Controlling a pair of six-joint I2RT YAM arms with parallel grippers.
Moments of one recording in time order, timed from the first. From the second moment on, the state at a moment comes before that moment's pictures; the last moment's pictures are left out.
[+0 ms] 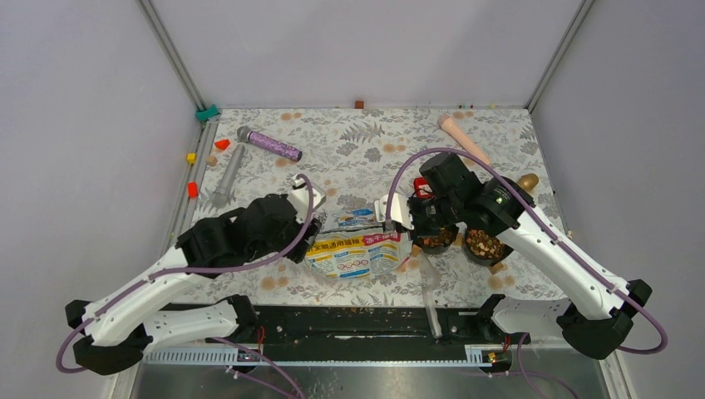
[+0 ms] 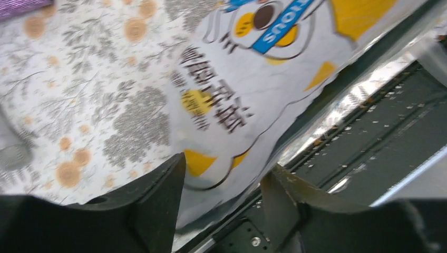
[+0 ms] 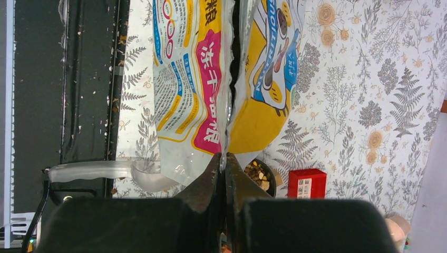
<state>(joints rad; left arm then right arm) -1.01 0.92 1.16 -1.00 -0.22 -0.15 0.81 1.19 1.39 -1.12 -0.39 -0.88</state>
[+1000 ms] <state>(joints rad) -0.99 0.79 1.19 -1.24 -0.39 -0.25 0.81 1.19 1.39 -1.11 -0.40 -0.88</state>
